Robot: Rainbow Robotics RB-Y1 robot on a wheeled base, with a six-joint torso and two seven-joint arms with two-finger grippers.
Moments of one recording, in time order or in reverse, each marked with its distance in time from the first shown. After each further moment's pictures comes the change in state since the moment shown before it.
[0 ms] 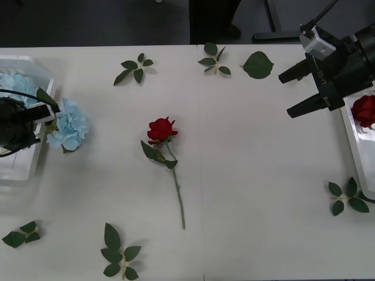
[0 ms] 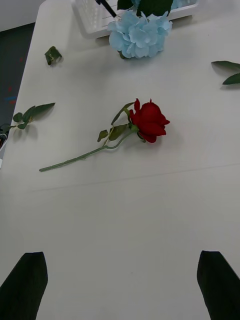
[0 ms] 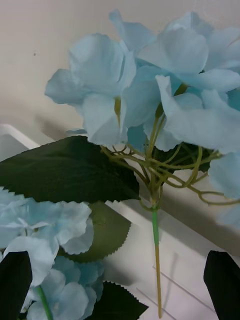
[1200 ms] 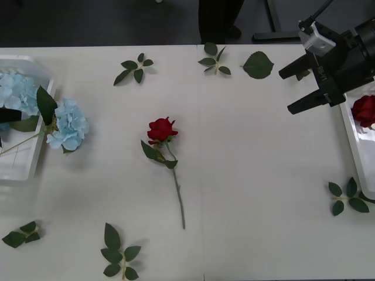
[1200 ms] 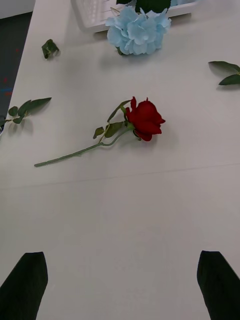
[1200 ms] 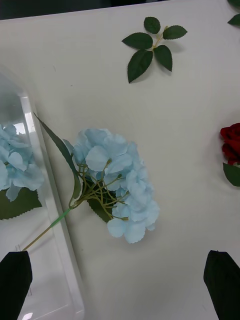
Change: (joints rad) right arm -0.026 0.000 0.000 -0.002 0.025 0.010 0.000; left arm 0.164 -0.034 0.603 -0.095 0.750 0.331 0.453
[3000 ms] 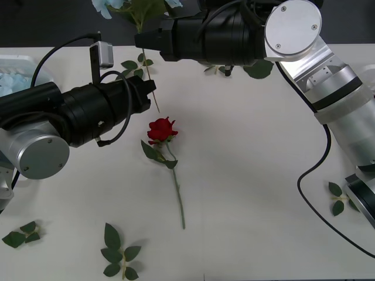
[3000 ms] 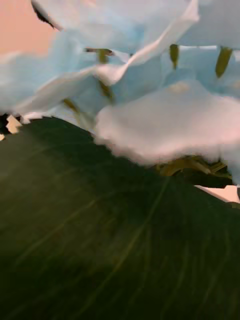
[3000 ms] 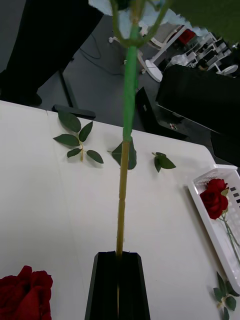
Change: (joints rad) right arm -0.065 0.624 0.011 -0.032 0.421 -0.625 -0.864; left arm -0.195 -0.347 -0.665 -0.215 -0.473 -0.698 0.686
